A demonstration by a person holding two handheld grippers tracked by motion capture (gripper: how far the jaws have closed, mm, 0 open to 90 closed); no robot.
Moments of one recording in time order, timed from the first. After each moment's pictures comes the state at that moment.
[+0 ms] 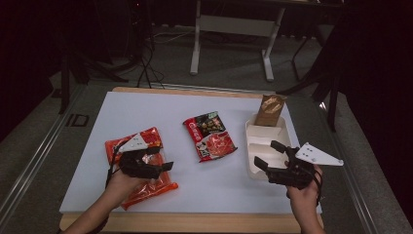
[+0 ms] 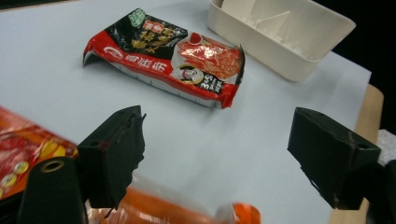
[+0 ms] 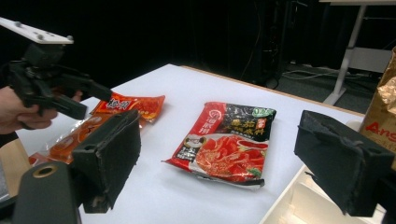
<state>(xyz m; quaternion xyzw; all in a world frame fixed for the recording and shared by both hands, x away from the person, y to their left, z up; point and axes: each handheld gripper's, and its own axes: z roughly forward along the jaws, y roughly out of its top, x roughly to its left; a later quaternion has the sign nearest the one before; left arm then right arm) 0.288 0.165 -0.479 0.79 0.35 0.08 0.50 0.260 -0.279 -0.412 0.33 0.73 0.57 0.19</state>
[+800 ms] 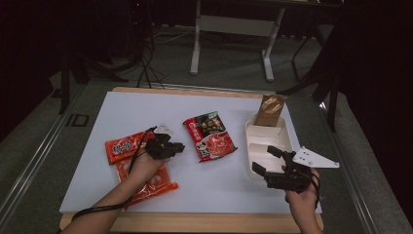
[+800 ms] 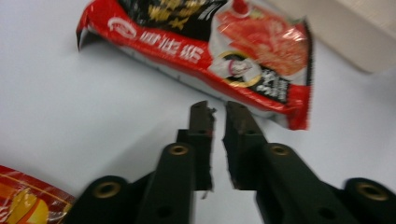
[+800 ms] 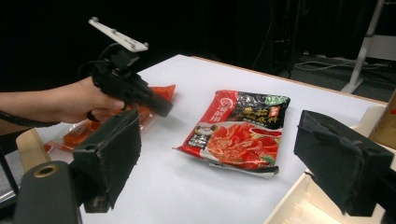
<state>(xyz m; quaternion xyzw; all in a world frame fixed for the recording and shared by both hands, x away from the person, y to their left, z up) 0.364 0.120 -0.515 0.82 0.39 0.07 0.41 0.257 -0.278 -0.424 0.32 0.74 0.57 0.16</state>
